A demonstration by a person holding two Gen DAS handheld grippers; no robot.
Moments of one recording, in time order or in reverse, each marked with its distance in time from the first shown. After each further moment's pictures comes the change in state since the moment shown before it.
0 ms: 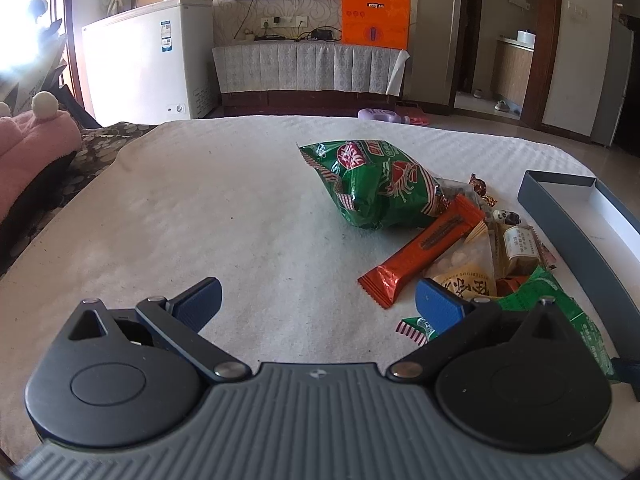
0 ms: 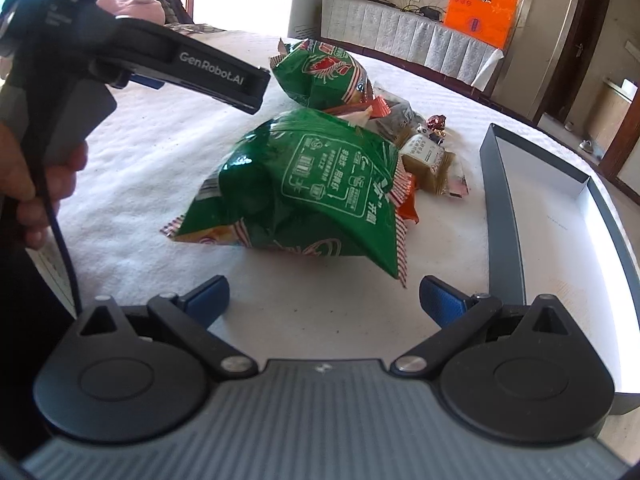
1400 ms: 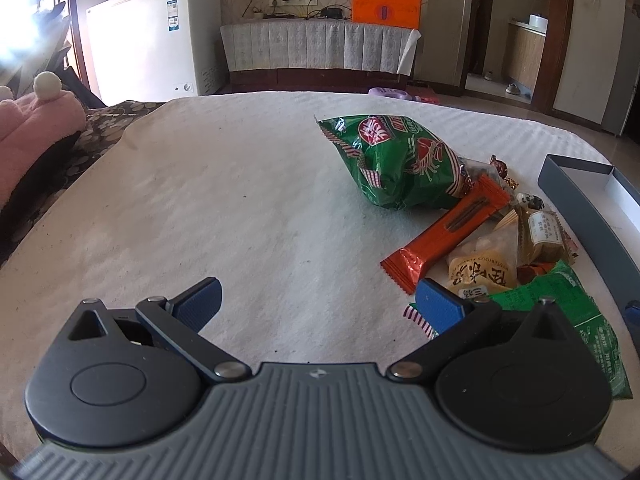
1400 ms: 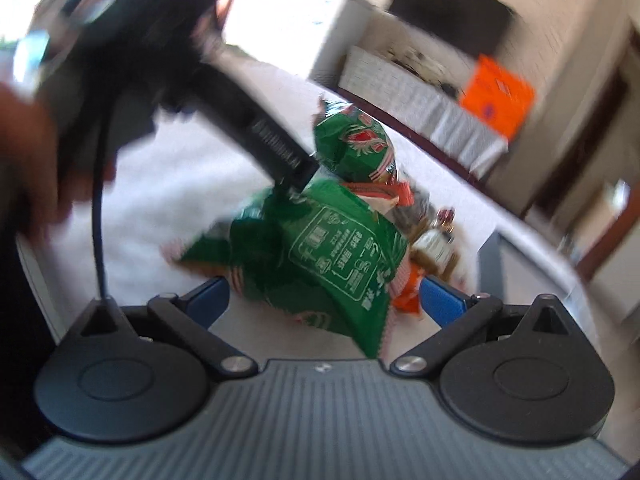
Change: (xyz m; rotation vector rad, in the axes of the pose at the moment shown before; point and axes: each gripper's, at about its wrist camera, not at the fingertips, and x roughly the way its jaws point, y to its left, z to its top) left arm 0.018 0.008 0.000 -0.012 0.070 0.027; right arm 0.004 0.049 0.013 -0.415 -0.106 -0.124
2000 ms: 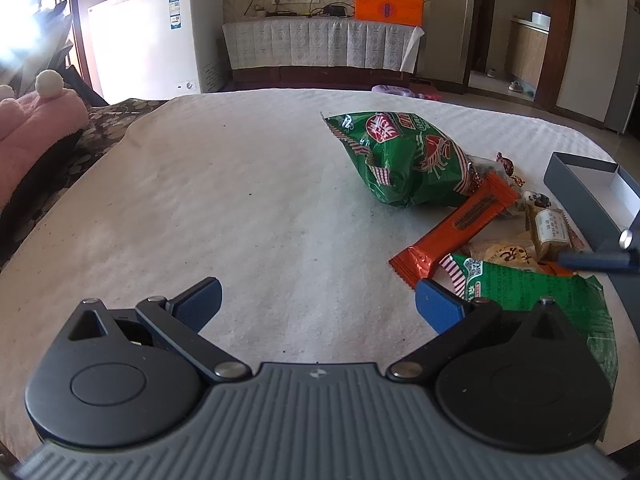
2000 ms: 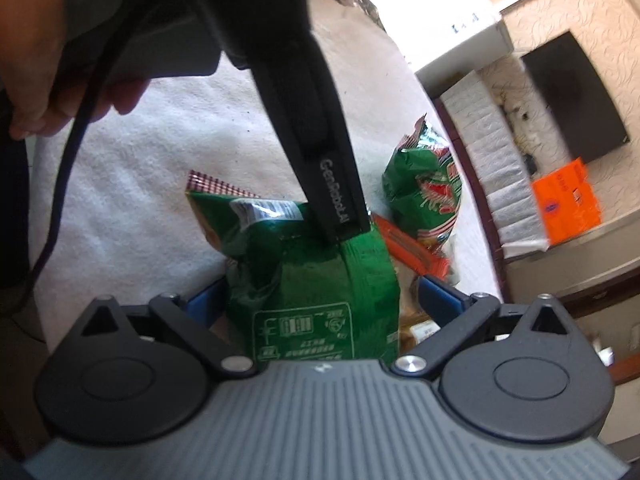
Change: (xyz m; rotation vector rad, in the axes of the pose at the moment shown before) left arm 0.003 0.002 -0.001 -0.002 0.005 0.011; right arm 0.031 -0.002 0.056 -0.348 0.108 0.180
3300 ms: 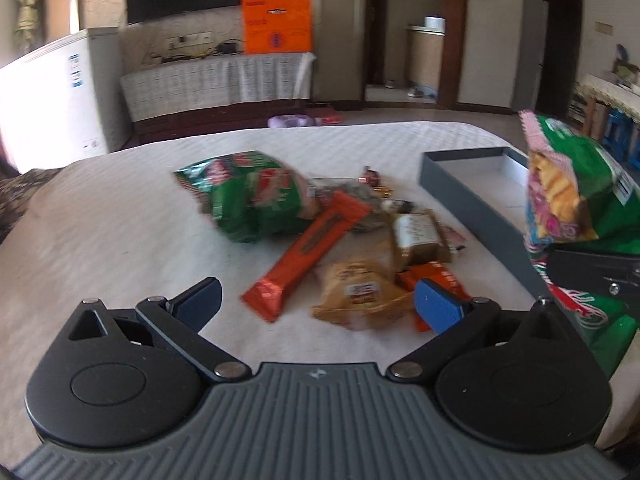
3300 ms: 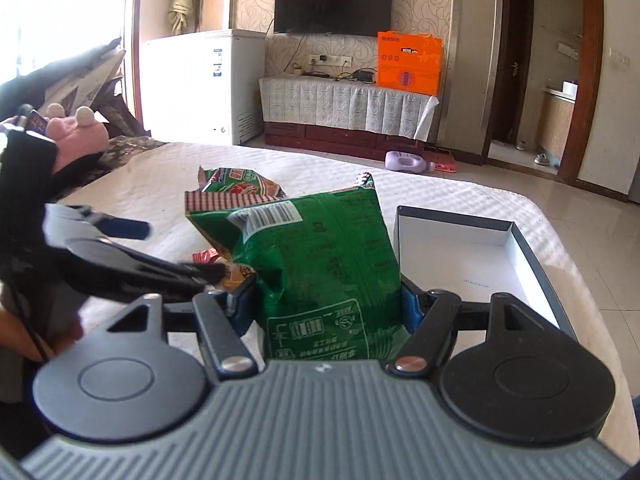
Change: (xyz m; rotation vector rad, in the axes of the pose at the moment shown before) left arm -0.018 -0.071 -0.002 0.212 -0.106 -0.276; right arm -0.061 -0.070 -0.115 0.946 -0.255 -0.182
